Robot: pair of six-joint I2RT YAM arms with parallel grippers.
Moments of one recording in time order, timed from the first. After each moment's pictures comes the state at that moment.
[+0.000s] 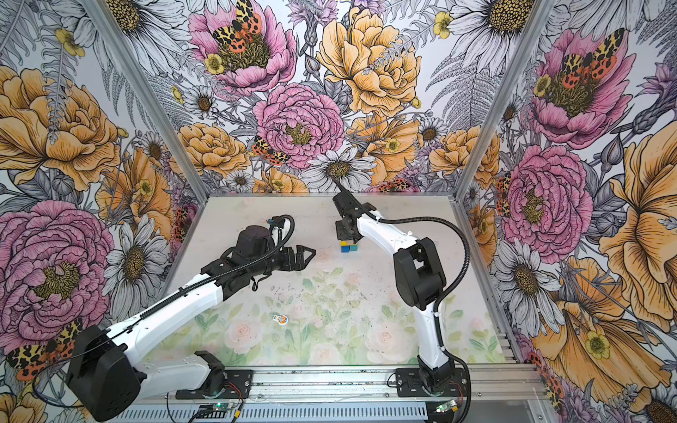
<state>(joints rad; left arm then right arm) -0.57 1.24 0.92 -0.25 0.20 -0.50 0.49 2.10 1.79 -0.80 0.11 0.30</state>
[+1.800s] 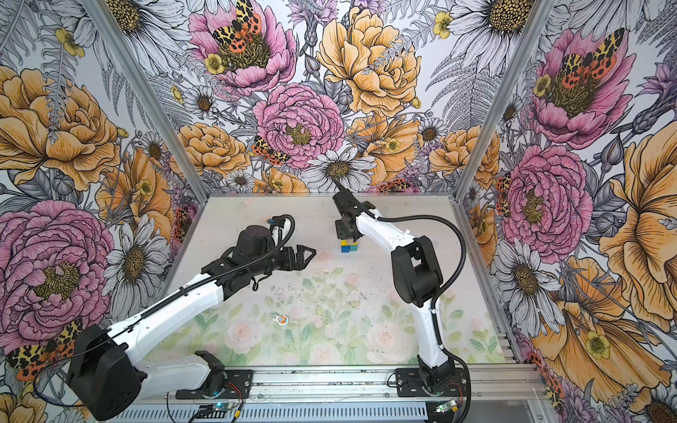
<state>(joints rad) -0.57 1.24 0.92 -0.24 0.20 -0.50 0.48 2.14 1.84 -0.81 0.11 0.27</state>
